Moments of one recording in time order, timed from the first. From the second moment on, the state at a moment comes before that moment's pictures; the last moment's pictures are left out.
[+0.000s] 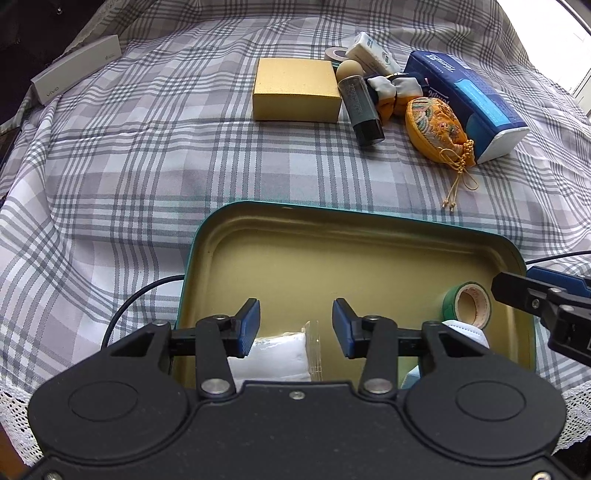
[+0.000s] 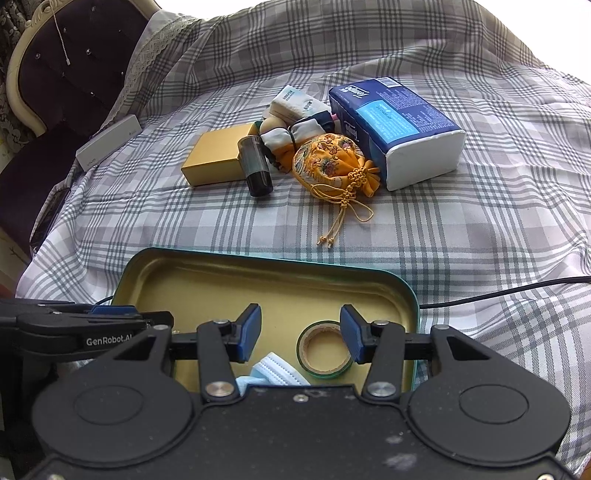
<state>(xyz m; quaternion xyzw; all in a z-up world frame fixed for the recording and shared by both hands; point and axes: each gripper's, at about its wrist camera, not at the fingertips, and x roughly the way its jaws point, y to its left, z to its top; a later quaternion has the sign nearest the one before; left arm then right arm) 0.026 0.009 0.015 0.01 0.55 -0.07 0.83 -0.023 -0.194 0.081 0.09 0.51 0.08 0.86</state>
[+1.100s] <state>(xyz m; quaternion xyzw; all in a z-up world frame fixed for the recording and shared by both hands) 0.067 0.006 0.028 0.03 0.51 -0.04 0.86 0.032 -0.211 0.076 0.10 0.49 0.03 0.87</state>
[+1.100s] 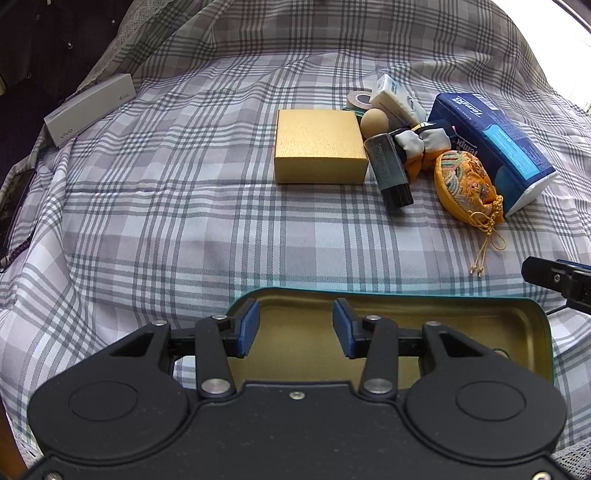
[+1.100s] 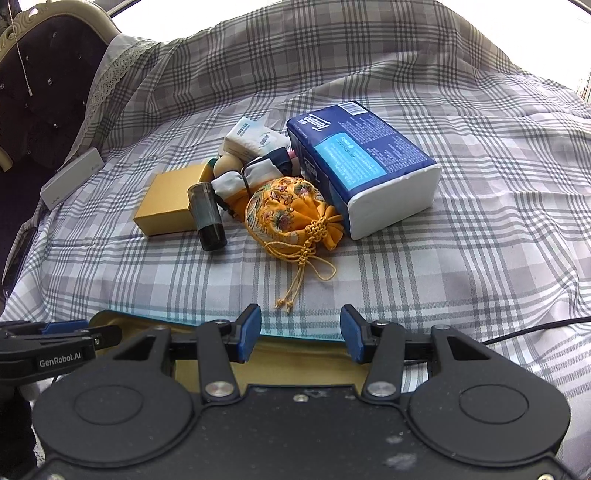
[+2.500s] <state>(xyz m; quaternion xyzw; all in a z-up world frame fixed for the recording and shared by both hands) 0.104 0.019 0.013 -0.02 0.52 -0.04 0.85 0.087 -0.130 0.036 -0.17 0.39 0.00 0.90</state>
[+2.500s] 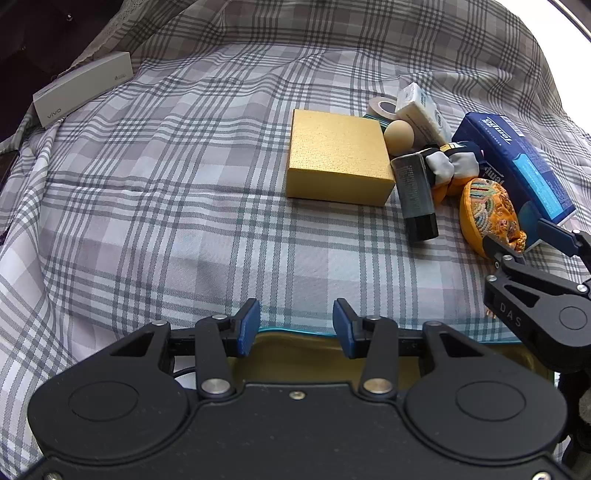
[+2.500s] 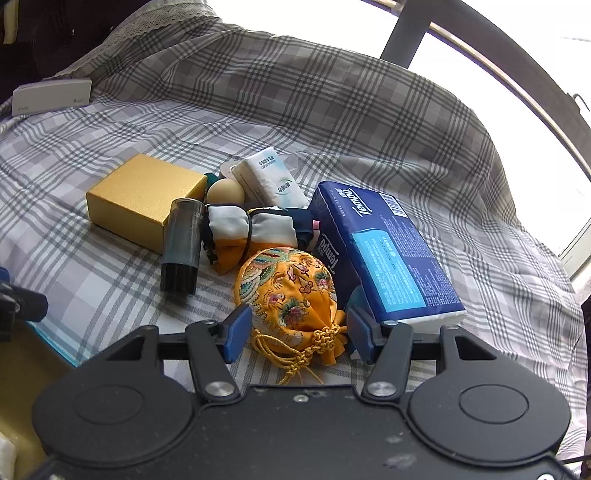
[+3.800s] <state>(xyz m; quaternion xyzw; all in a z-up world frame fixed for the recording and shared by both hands) 0.130 -0.021 0.038 -0.02 0.53 -0.05 0.84 0.107 -0.211 0.081 0.10 0.39 0.10 0.91</state>
